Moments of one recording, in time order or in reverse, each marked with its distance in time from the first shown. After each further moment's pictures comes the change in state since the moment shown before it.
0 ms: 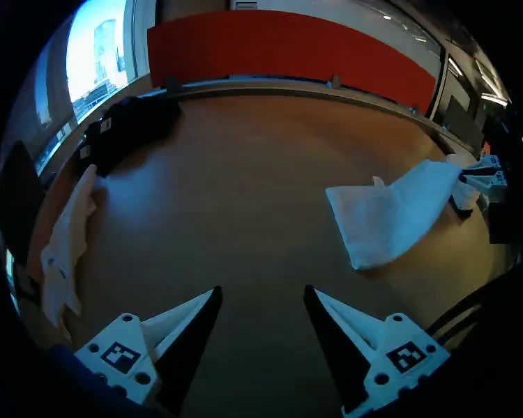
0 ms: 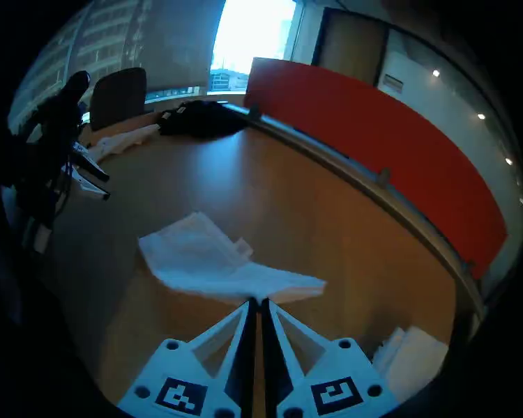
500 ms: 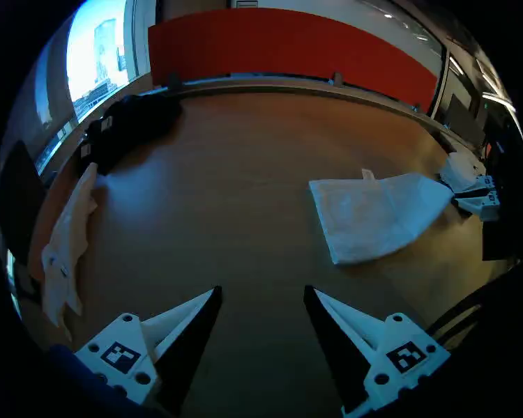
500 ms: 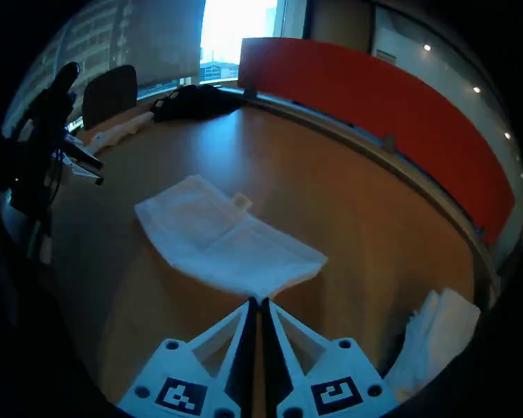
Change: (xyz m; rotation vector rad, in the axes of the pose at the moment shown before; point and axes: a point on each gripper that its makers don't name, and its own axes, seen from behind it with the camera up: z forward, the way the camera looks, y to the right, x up) left arm -0.002 -0.002 0.002 0.007 -0.009 0.000; right arm -0.050 -0.017 0.019 0.031 -0.066 0.090
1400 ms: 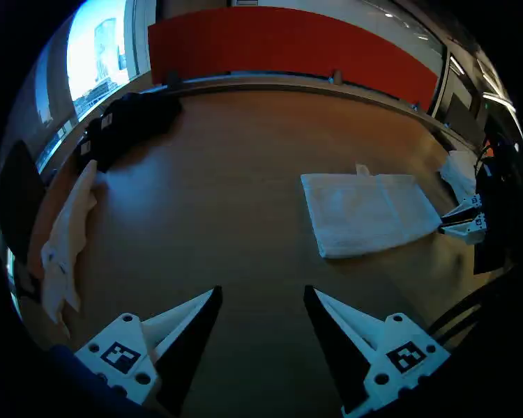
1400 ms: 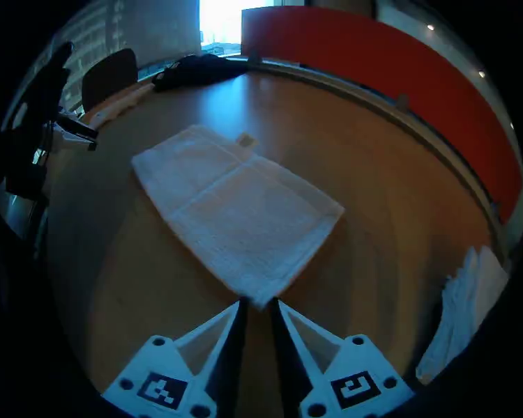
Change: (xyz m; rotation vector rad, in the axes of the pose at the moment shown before) left arm -0.005 0.004 0.000 0.003 -0.008 -0.002; right arm -0.068 -0.015 0.028 0.068 -0.132 0.047
